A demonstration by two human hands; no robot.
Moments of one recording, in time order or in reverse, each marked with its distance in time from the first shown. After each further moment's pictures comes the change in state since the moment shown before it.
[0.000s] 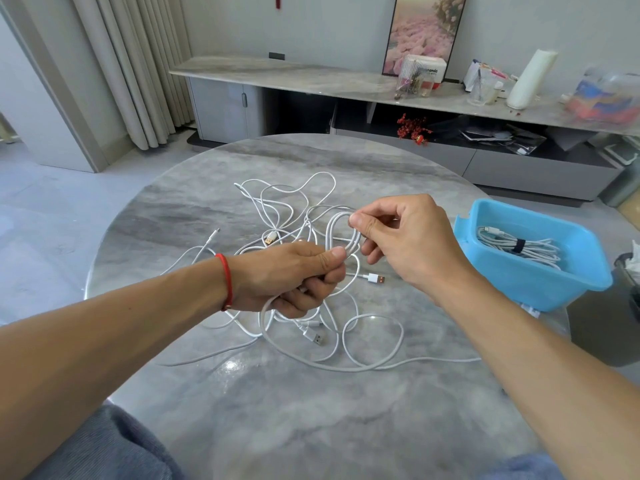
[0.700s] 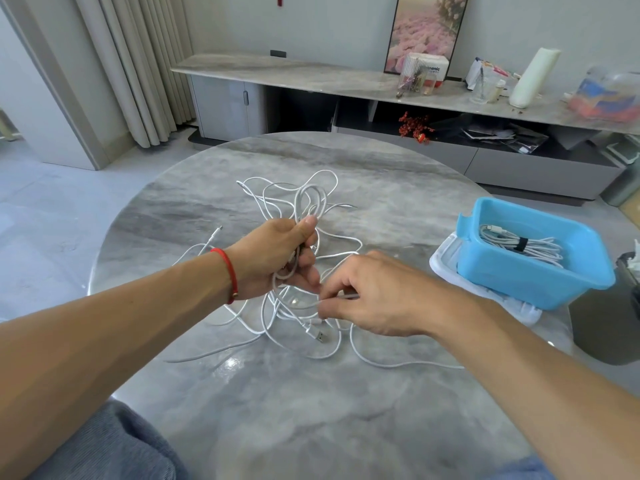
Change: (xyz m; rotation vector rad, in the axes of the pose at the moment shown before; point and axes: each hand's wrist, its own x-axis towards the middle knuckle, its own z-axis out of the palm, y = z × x) left_hand 0.003 0.000 -0.010 -0.180 0.440 0.147; right_hand -0.028 -0.019 0.019 -0.517 -0.658 -0.119
